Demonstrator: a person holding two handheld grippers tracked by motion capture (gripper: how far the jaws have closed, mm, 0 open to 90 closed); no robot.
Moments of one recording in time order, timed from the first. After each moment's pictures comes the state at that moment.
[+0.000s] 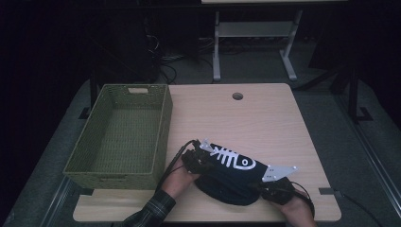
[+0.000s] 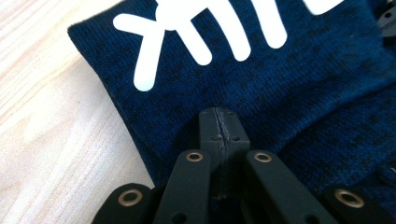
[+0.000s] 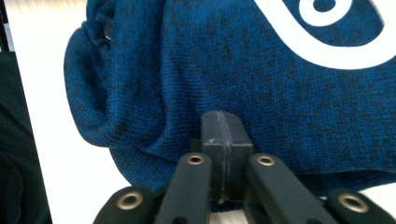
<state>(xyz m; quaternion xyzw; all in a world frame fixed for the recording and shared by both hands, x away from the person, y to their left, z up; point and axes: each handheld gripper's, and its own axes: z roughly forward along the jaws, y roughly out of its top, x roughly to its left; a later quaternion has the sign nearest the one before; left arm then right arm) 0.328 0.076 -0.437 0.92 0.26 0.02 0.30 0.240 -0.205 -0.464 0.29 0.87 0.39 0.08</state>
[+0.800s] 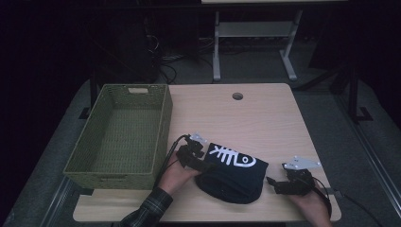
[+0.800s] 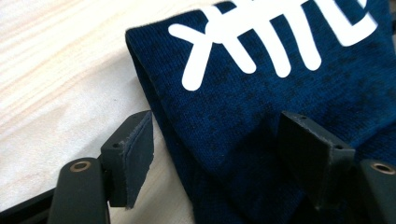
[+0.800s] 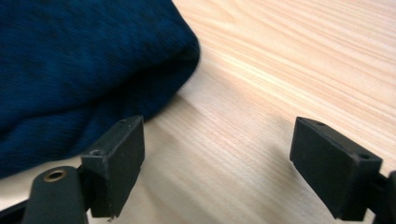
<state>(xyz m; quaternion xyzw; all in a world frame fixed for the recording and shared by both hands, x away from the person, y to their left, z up) 0.344 0.090 -0.445 0.89 0.32 0.00 0.33 0.260 -0.263 -0.480 0.43 0.81 0.35 0.18</state>
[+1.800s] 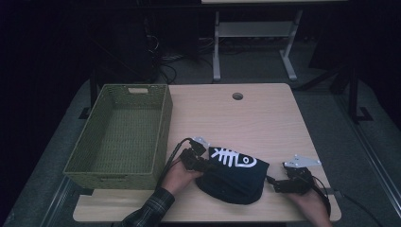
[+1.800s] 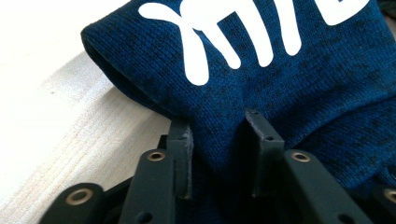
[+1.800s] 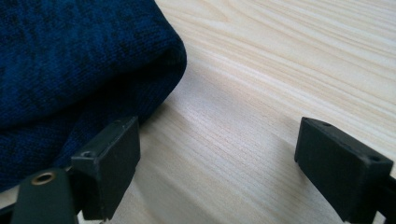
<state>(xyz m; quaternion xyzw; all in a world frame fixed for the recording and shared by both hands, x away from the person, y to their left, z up) 0.348 0.084 -0.459 0.89 0.30 -0.07 0.34 0.265 -0.265 -0.482 0.44 0.81 0.35 0.18</state>
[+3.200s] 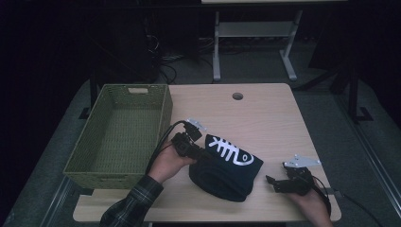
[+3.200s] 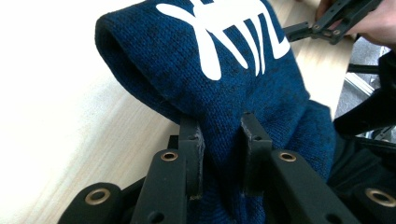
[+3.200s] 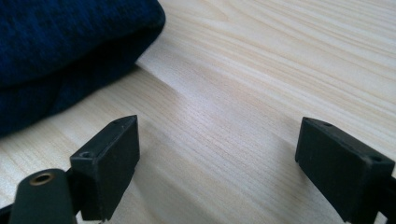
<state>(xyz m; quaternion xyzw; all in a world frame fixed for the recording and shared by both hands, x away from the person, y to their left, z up) 0.347 0.096 -0.365 0.90 0.28 -0.07 0.32 0.265 -0.265 -0.482 0.44 0.80 0.35 0.17</state>
